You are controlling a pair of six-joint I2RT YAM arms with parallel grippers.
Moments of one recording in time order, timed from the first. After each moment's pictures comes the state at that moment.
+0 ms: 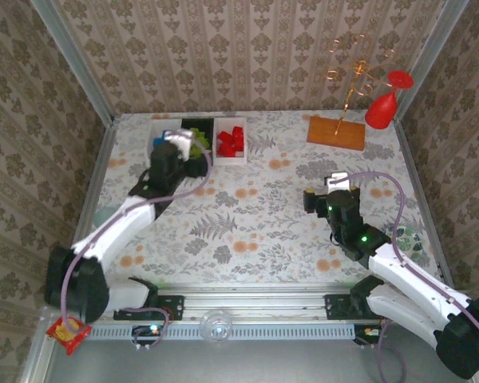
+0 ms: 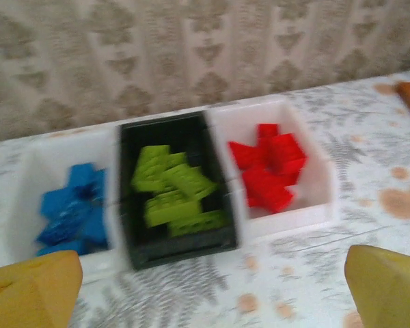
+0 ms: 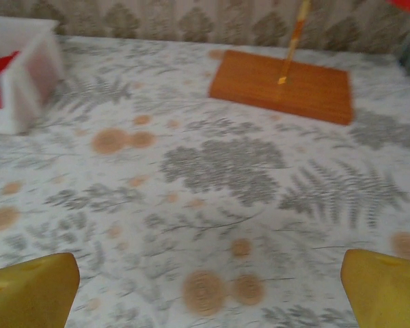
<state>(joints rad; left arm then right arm) -0.40 1.21 0.80 0.05 -0.15 -0.03 0.49 0.85 0.50 -0.12 0.55 0.16</state>
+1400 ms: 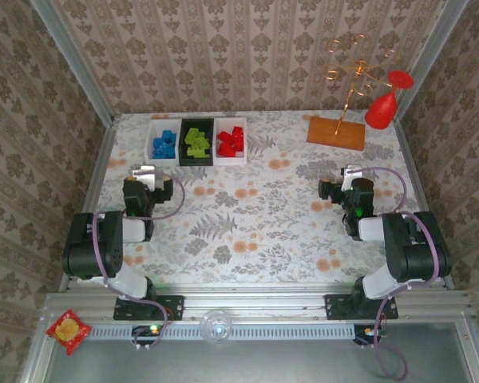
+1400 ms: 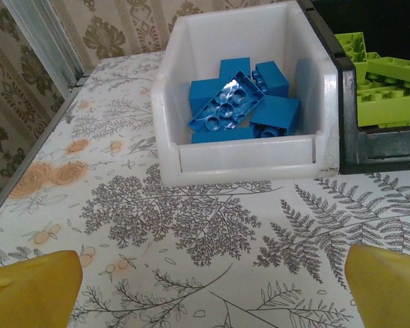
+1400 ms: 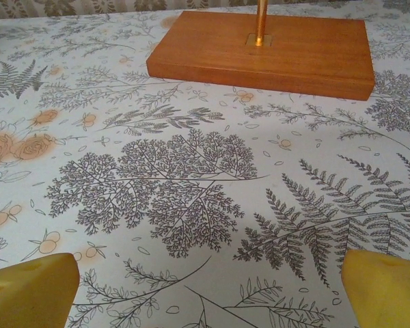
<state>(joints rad) -0.01 1.57 0.39 0.86 -0.01 0.13 -0.02 1.53 0.39 0.73 0.00 0.04</state>
